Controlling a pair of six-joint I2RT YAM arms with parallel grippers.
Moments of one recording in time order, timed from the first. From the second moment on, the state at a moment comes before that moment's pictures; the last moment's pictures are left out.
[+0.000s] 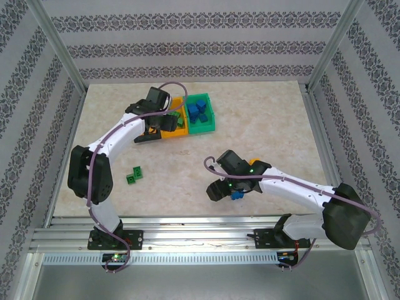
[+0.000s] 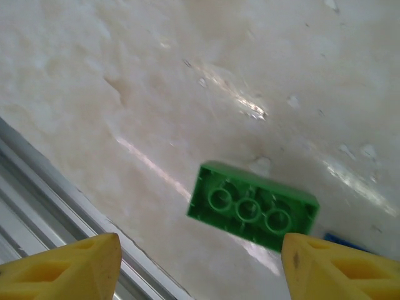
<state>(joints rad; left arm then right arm) -0.34 1.77 1.47 -0.66 -0.07 -0.15 0.83 1.28 0.78 -0.65 -0.20 0.30</state>
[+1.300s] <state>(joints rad) -0.27 1.62 1.20 -0.56 0.01 -0.26 0.81 1.66 0.97 -0.38 -0.19 0.39</state>
